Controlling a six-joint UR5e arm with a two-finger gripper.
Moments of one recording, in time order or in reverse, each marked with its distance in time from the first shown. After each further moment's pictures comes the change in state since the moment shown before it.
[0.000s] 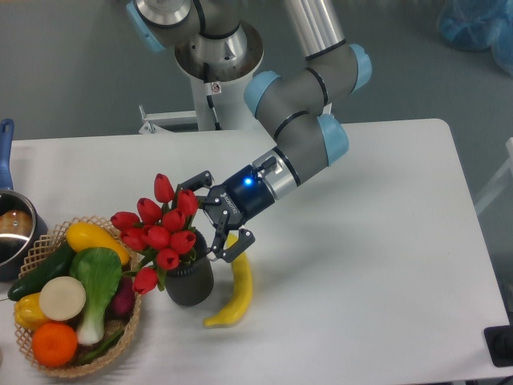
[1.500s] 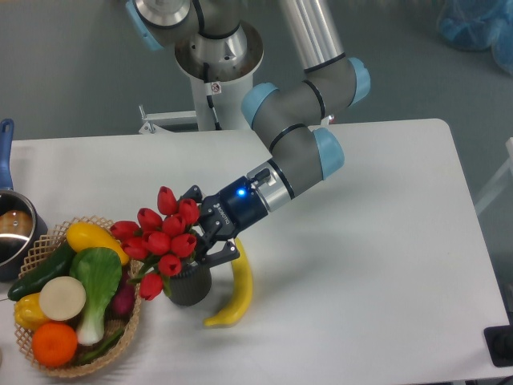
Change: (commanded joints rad) arm -0.006 -0.009 0.006 0.009 0.000 0.035
